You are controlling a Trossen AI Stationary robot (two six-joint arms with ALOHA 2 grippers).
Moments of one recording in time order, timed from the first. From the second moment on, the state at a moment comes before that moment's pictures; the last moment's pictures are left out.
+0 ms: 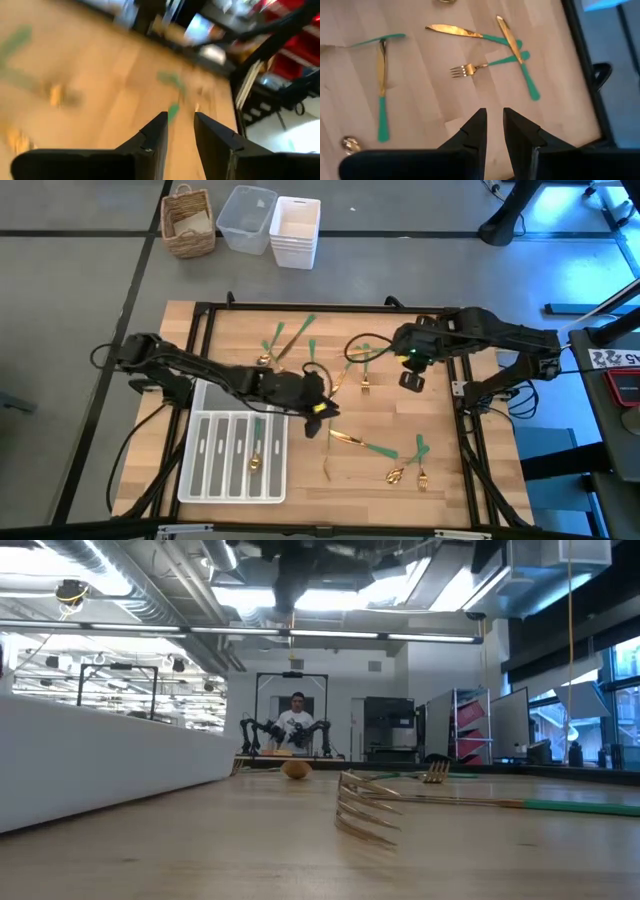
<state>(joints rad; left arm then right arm) -0.17 1.59 1.11 0.02 -0.10 -0.55 0.01 1.42 1.77 -1.57 0.23 0.24</state>
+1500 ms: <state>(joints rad) -0.20 1.93 1.26 -0.03 0.15 -1.20 0.01 0.91 1.23 -1.51 0.26 0.36</state>
